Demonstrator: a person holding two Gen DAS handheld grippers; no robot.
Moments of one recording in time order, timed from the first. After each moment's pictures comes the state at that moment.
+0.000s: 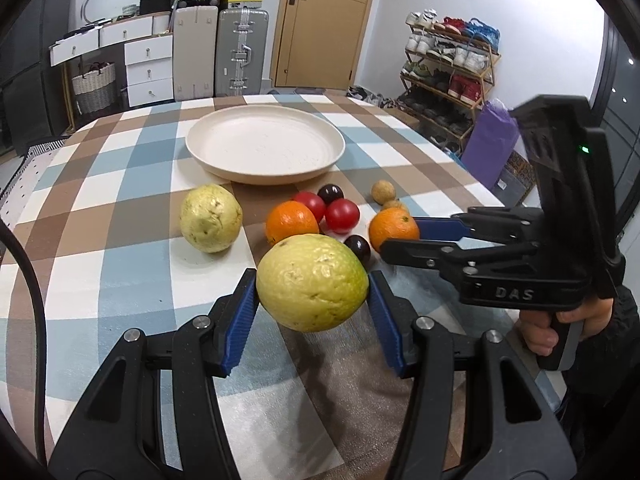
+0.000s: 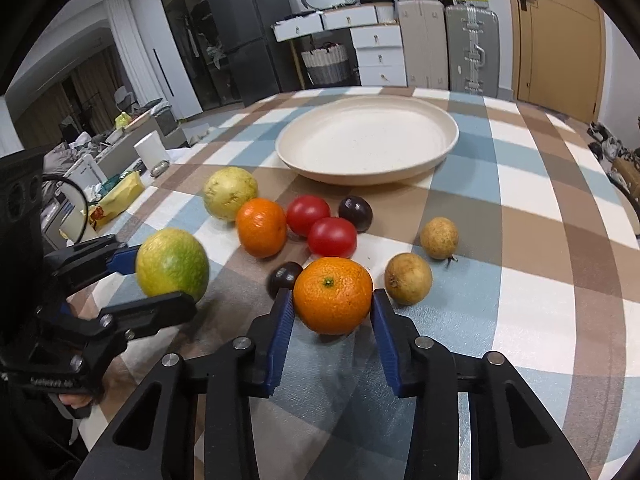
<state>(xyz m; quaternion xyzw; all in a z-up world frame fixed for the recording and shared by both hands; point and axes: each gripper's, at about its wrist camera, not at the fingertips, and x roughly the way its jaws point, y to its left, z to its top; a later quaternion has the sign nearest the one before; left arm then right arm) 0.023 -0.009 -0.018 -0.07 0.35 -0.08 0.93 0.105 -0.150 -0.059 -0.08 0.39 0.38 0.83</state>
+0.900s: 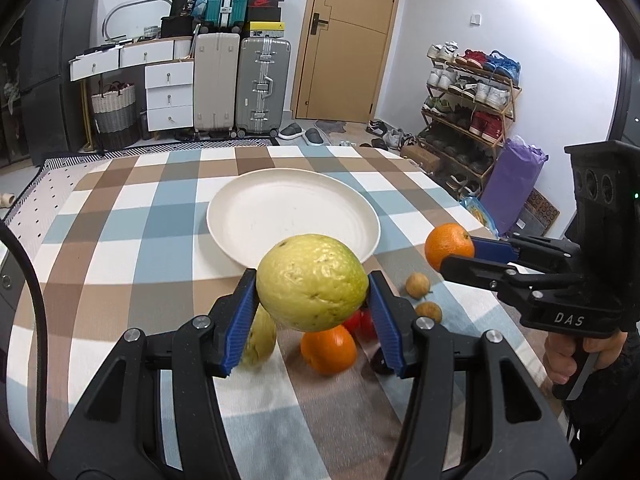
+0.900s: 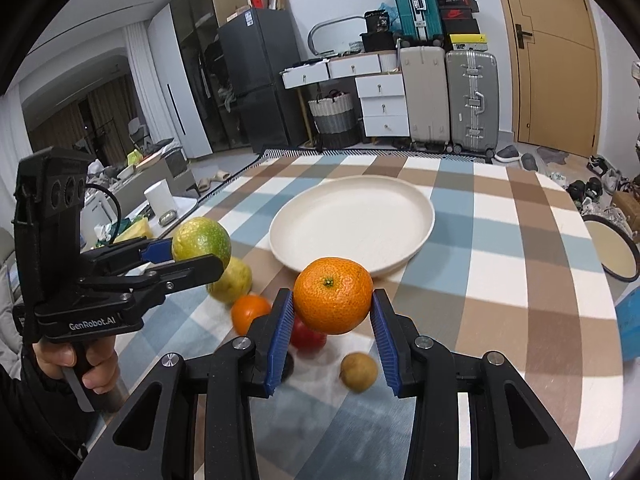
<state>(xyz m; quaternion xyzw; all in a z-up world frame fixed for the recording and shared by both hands) 0.087 0.007 0.023 -0.07 0.30 -0.04 0.95 0.144 -0.166 -0.010 -0.06 0.32 0.39 0.86</state>
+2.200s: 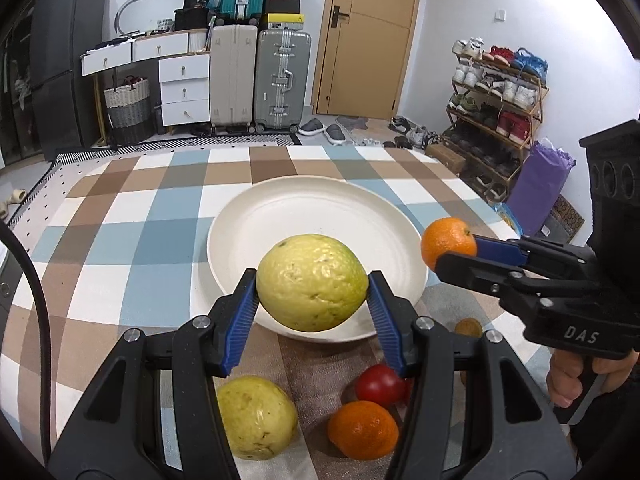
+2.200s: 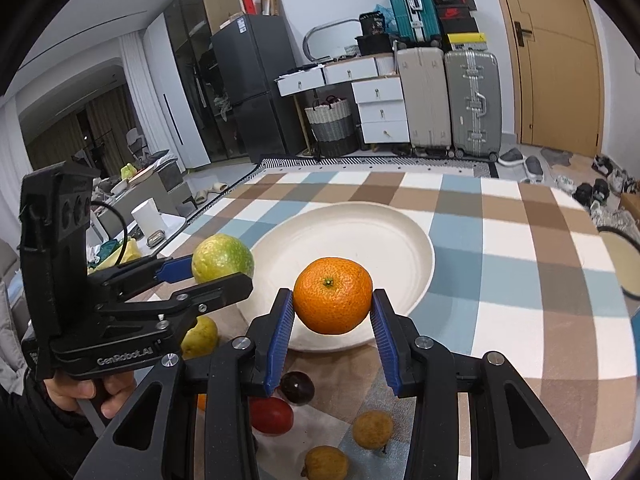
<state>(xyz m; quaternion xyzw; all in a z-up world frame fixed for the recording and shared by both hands) 0.168 0.020 0.001 -0.07 0.32 0.00 0.95 0.204 -0.136 -0.018 -0.04 0.32 0.40 0.86</state>
